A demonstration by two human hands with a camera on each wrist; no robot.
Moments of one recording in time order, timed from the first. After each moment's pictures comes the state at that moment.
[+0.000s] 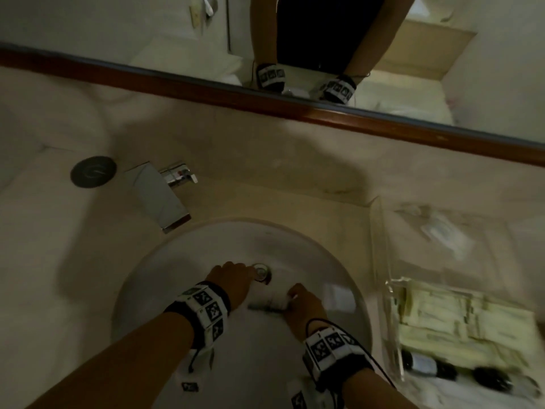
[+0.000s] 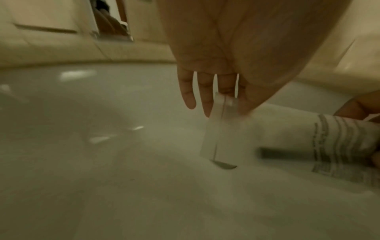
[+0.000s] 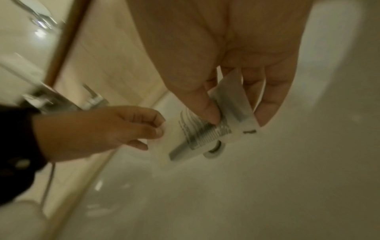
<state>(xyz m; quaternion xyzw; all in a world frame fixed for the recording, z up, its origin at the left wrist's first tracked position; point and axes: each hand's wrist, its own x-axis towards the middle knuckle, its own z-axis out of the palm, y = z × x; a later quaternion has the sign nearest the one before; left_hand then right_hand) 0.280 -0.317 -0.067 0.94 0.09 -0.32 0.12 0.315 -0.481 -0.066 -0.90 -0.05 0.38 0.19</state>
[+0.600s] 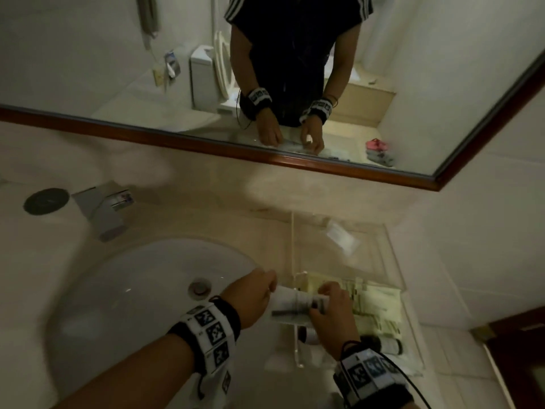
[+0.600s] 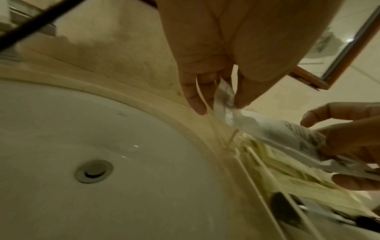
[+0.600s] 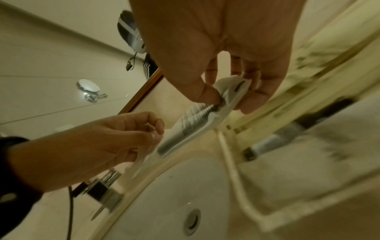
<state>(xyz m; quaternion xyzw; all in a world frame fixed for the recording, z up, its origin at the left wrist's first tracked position) 0.288 -0.491 0.043 0.94 0.00 -0.13 0.30 0.318 -0.673 0.039 -0.93 -0.03 0.16 0.32</state>
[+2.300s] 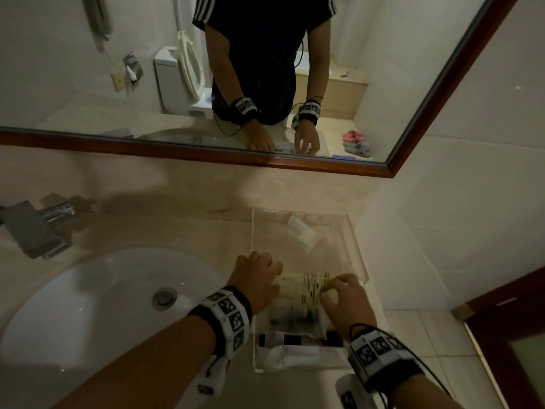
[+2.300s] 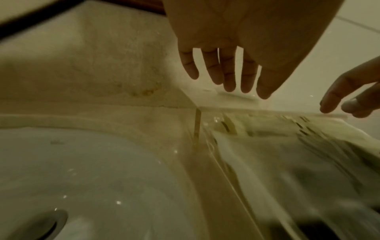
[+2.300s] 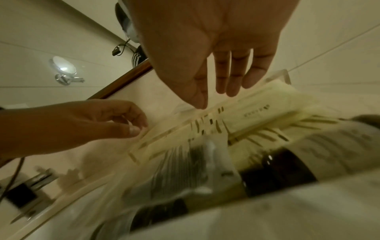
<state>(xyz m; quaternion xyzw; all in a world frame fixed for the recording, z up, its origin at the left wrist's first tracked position) 0.353 -0.568 0.034 0.99 -0.07 -0.05 0.07 0.374 -0.770 0.029 -0.97 -0.06 0.10 0.21</state>
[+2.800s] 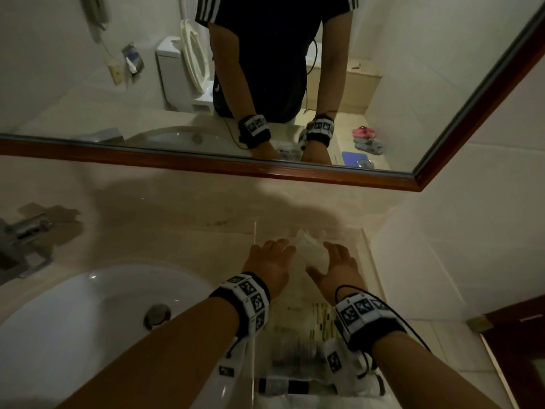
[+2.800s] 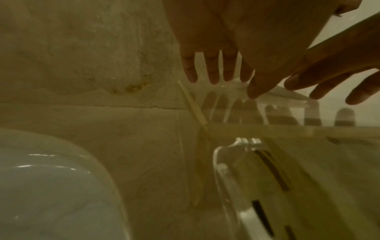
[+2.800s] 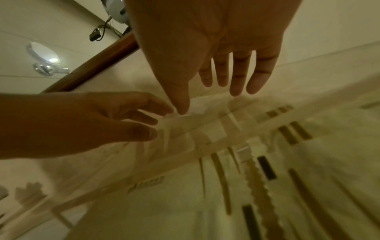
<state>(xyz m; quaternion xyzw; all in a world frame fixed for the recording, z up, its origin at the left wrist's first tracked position) 0.444 -0.563 0.024 0.98 -0.04 -0.14 0.11 0.480 -0.718 0.022 -0.97 -0.06 0.14 0.17</state>
